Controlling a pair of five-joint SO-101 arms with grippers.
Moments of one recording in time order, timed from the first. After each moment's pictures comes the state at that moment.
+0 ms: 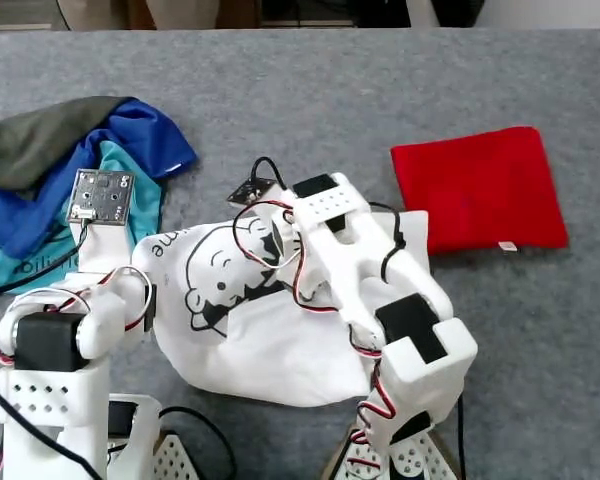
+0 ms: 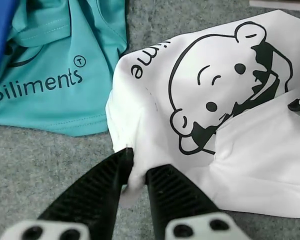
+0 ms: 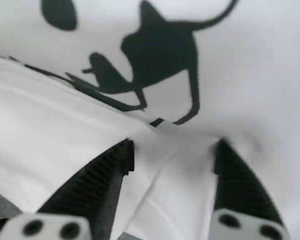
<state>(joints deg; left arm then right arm) -2.5 -62.9 41.6 89.0 -11.9 -26.3 14.8 18.9 74.7 21.0</state>
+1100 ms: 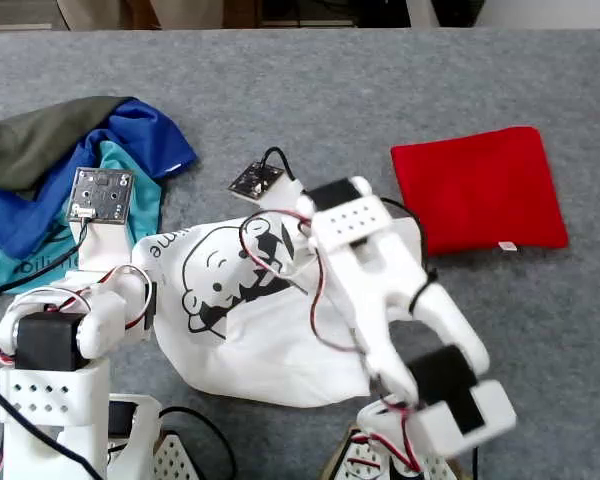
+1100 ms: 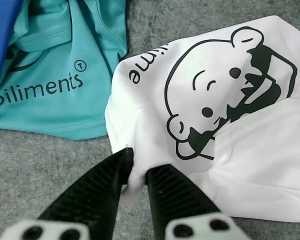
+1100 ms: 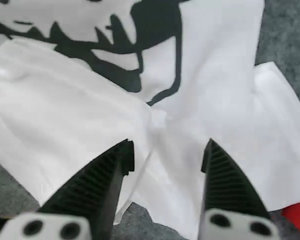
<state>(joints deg) -2.5 -62.9 41.8 88.0 -11.9 -27.4 -5.0 27.5 75.6 21.0</state>
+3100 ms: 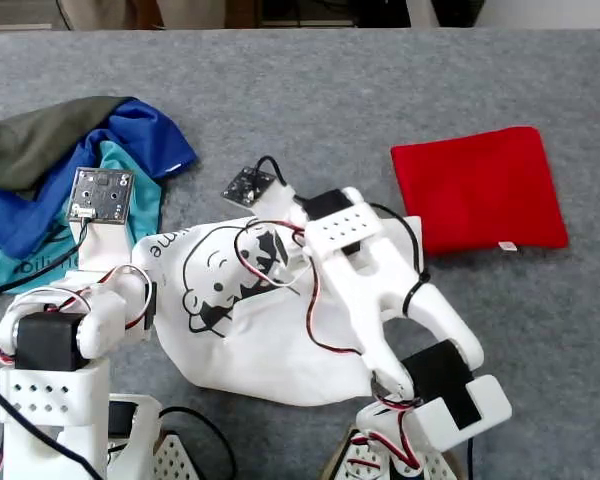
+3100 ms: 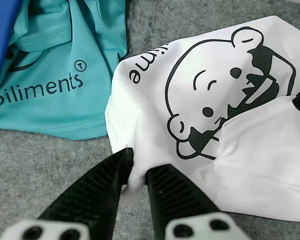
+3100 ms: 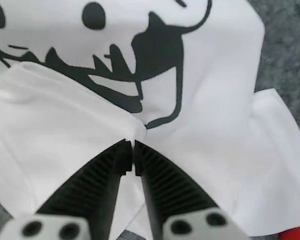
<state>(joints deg) -2.5 -62.9 41.8 88.0 -11.9 -27.9 -1.7 28.4 68.4 21.1</state>
